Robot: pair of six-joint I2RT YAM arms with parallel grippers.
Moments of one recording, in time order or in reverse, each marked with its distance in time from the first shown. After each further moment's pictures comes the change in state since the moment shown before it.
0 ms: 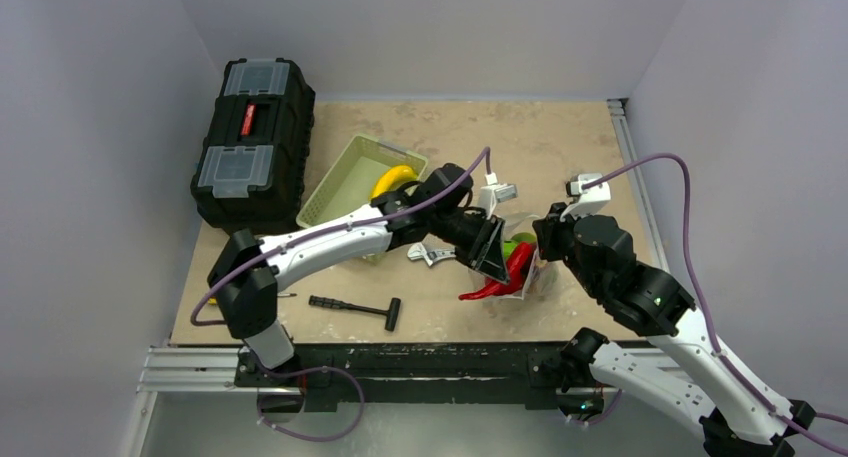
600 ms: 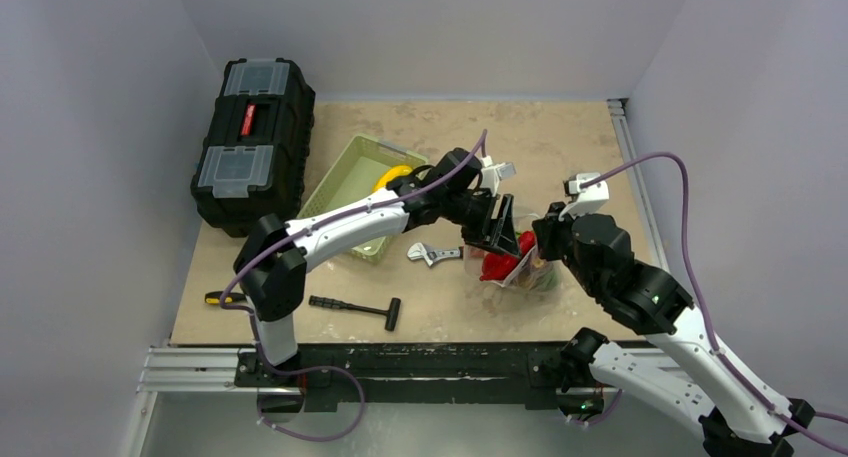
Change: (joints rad) left arm 0.059 0.183 0.178 -0.046 -0.099 -0.129; right arm 0.000 0.006 0.000 0.000 0.000 0.000
